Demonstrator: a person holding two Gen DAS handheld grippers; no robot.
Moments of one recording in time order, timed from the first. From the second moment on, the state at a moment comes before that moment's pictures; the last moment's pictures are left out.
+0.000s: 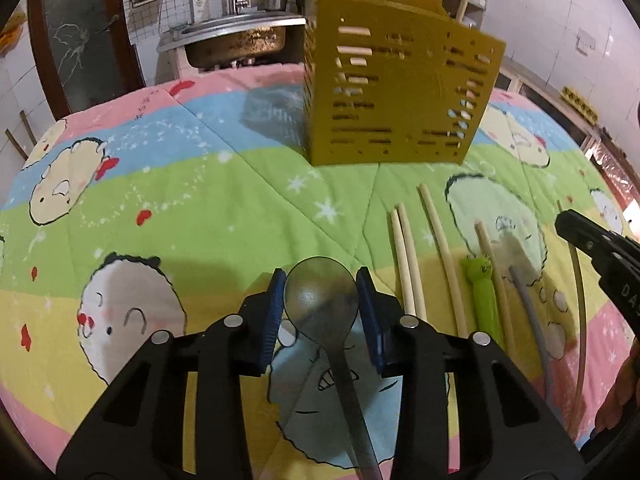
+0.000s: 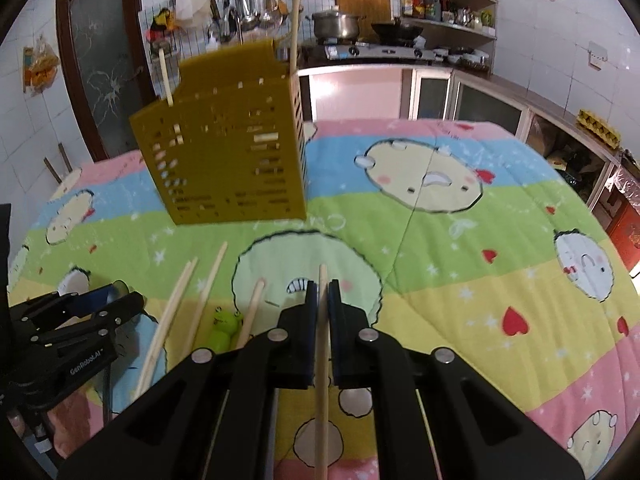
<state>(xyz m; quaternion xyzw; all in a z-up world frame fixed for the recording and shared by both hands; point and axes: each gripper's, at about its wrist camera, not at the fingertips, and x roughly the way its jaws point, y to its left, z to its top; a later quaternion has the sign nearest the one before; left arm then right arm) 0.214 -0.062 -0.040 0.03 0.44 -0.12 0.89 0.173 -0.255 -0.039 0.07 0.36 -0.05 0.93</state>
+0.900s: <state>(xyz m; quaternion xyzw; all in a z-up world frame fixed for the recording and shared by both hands) 0.147 -0.023 0.053 0.04 0.20 -0.12 0.97 0.100 -0.258 0.041 0.07 0.14 -0.07 0.98</state>
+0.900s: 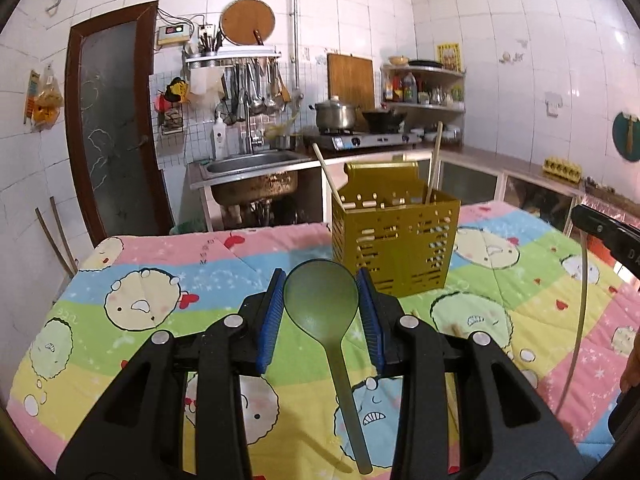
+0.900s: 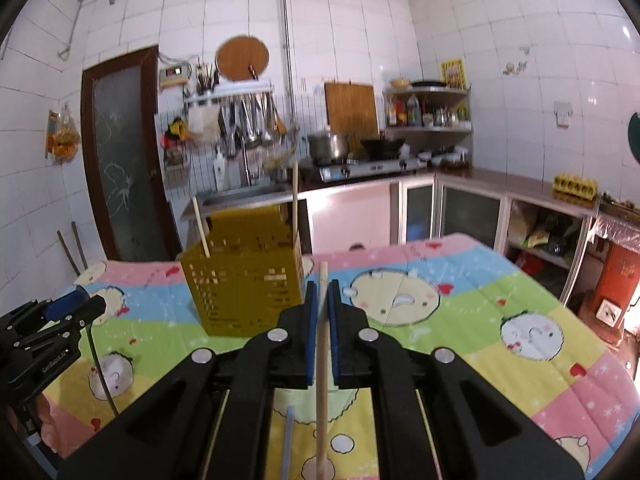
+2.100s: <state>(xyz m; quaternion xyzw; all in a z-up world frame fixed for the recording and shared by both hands) 0.350 -0.099 0.119 0.01 0.12 -0.13 0.98 0.307 -0.257 0.127 0.07 0.05 -0.04 1.00</state>
